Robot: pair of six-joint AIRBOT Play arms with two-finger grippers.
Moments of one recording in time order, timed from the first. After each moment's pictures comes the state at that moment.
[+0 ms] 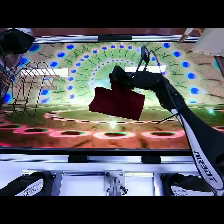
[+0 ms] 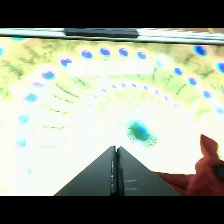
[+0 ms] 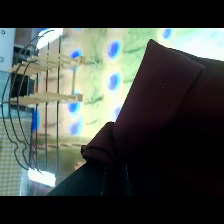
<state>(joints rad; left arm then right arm) -0.04 -1.13 1.61 1.13 -0.91 -1.42 0.42 -1.49 1.35 2.33 -0.52 -1.41</state>
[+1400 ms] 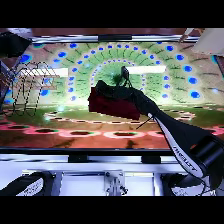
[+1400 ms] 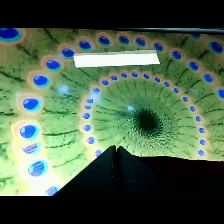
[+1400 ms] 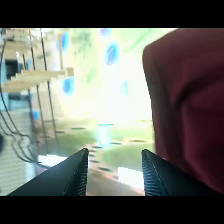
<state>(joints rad) -0.01 -1.10 1.61 1.14 -0.97 -1.41 0.56 -1.64 1.35 2.32 -0.43 -1.25</state>
